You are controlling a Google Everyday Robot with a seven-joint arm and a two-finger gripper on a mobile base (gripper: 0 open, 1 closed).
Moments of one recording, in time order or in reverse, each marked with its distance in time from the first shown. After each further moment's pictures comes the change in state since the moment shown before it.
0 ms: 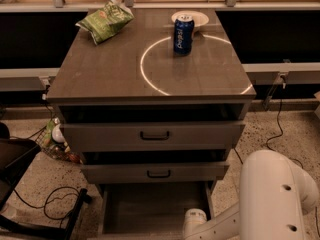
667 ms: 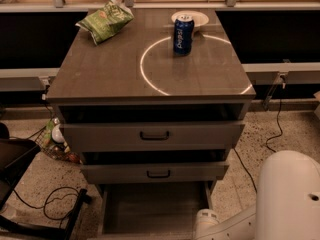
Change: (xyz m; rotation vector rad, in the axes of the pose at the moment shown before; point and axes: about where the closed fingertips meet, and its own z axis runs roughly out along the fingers) arm 0.031 0.009 -0.034 0.007 -0.007 0.042
